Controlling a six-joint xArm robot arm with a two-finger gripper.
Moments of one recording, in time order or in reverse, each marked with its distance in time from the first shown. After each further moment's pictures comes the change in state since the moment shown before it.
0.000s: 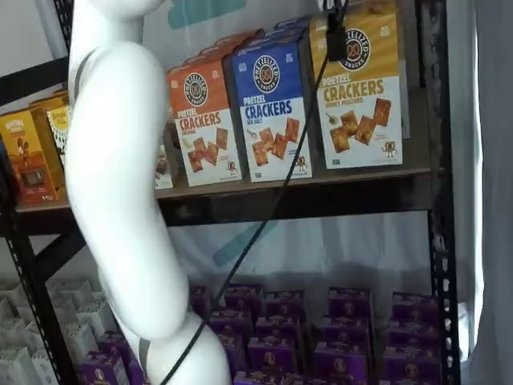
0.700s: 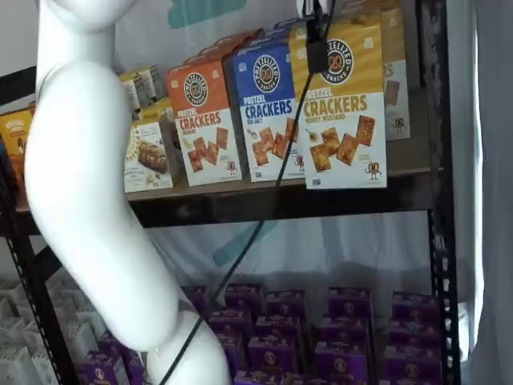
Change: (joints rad) arm -0.051 -0.147 0.123 0.000 0.086 -0.041
